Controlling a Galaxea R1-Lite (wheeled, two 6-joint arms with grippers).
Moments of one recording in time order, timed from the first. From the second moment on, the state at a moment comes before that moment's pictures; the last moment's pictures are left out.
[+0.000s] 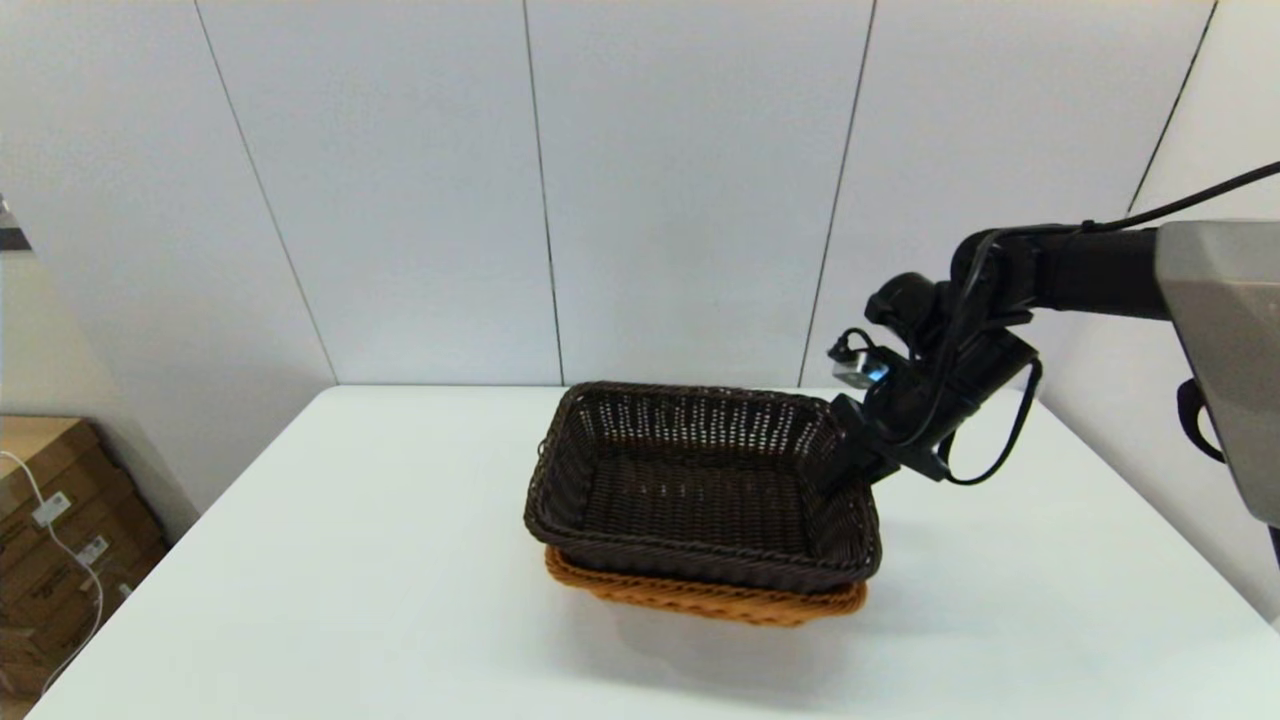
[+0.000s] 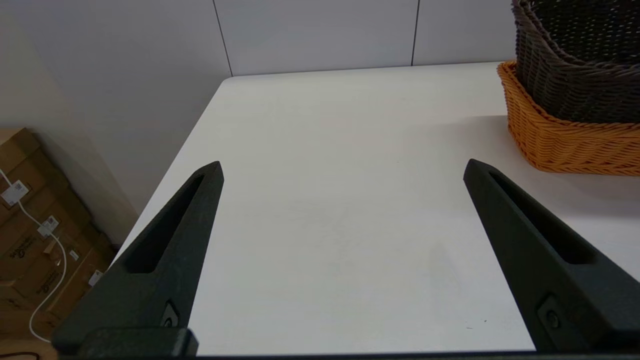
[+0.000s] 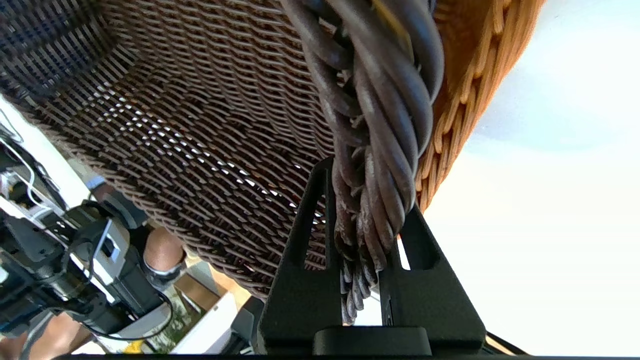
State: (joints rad) left arm 0.00 0.00 0.00 0.01 0.00 0.03; right arm 0.21 2.28 -1.95 1.12 0.56 0.19
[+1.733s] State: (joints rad) left arm 0.00 0.00 0.00 0.01 0.00 0.03; right arm 0.23 1.88 -1.94 1.29 0.63 0.12
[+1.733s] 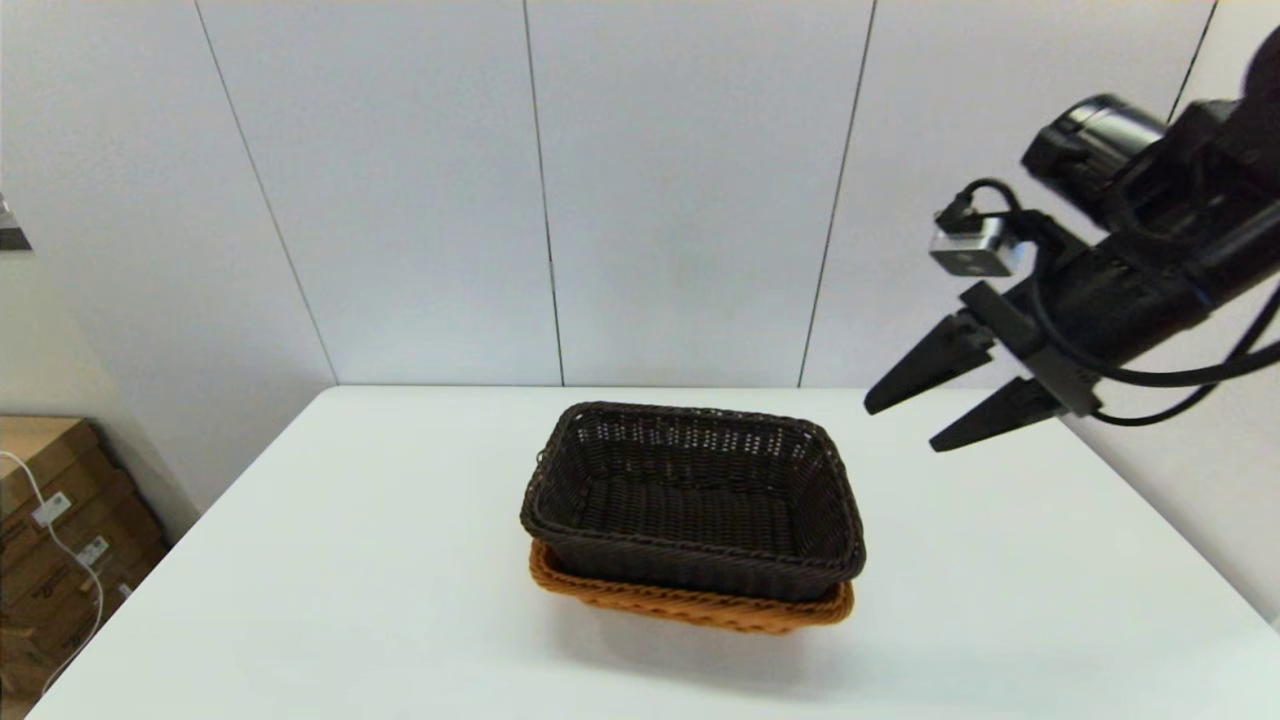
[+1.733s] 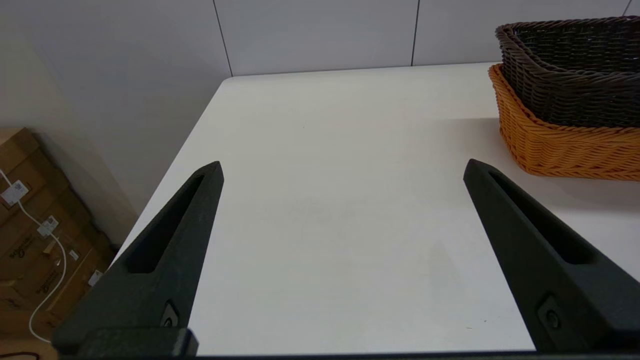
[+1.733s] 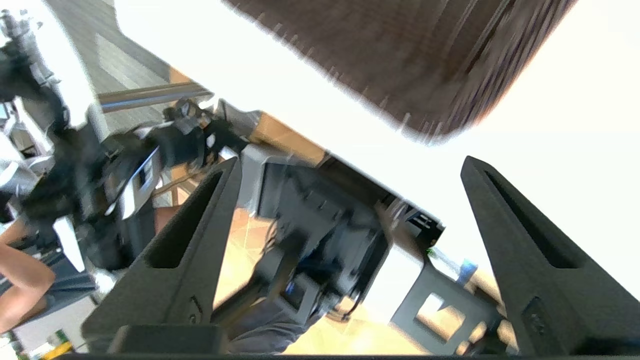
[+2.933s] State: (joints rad) left arm 0.00 0.00 0.00 0.01 0.00 0.03; right arm 0.03 0.56 -1.19 1.32 0.46 0.21
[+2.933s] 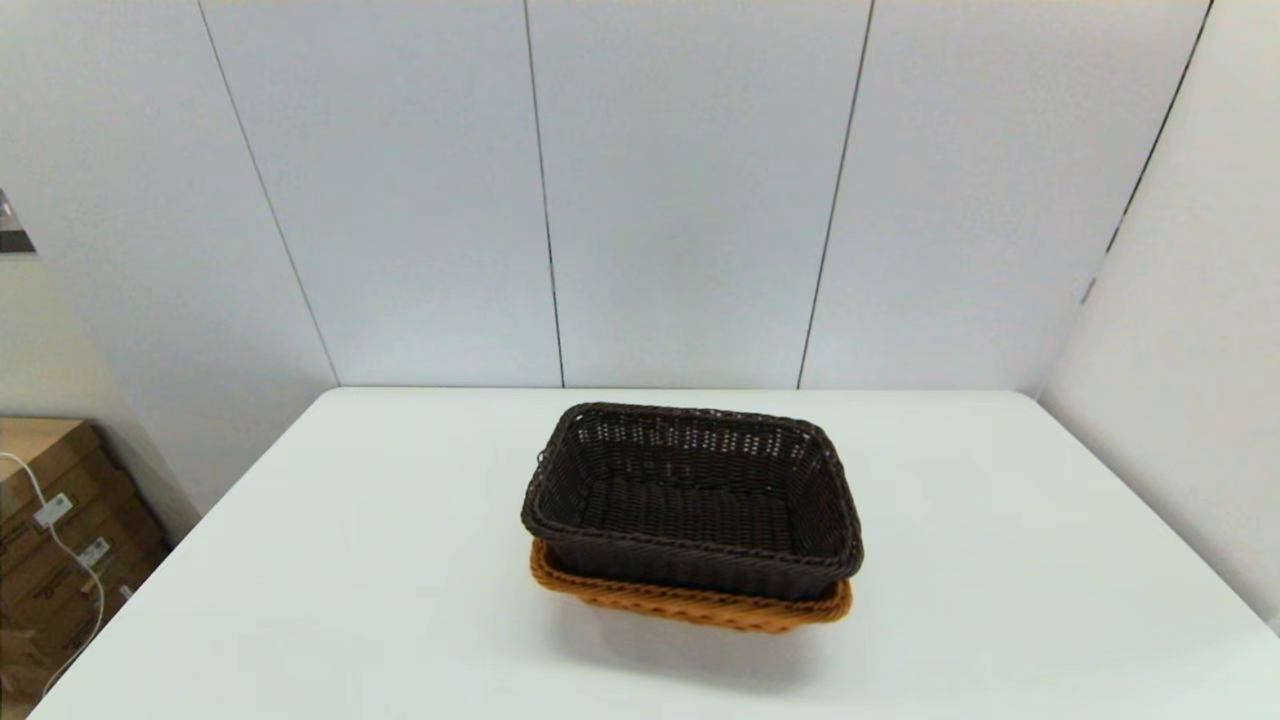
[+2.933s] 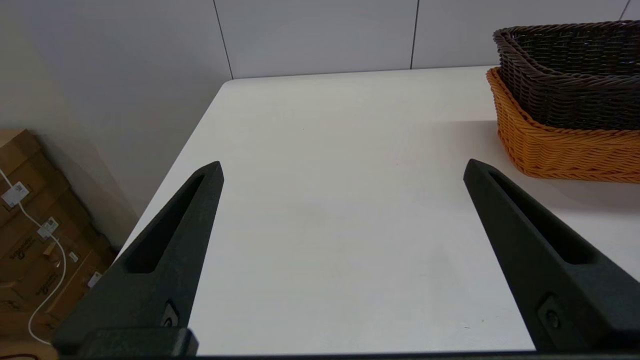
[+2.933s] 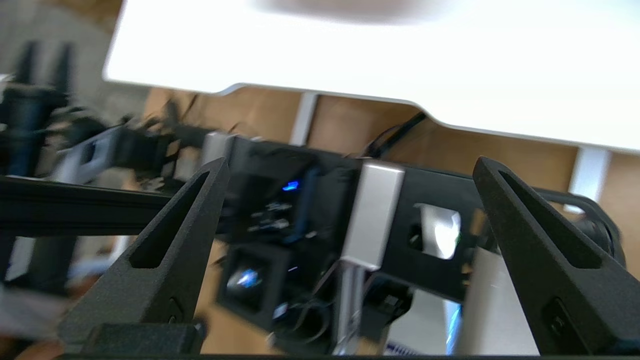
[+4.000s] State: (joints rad) left arm 0.00 0.00 0.00 0.00 0.00 0.03; right arm 0.00 0.02 -0.80 1.18 0.30 0.21
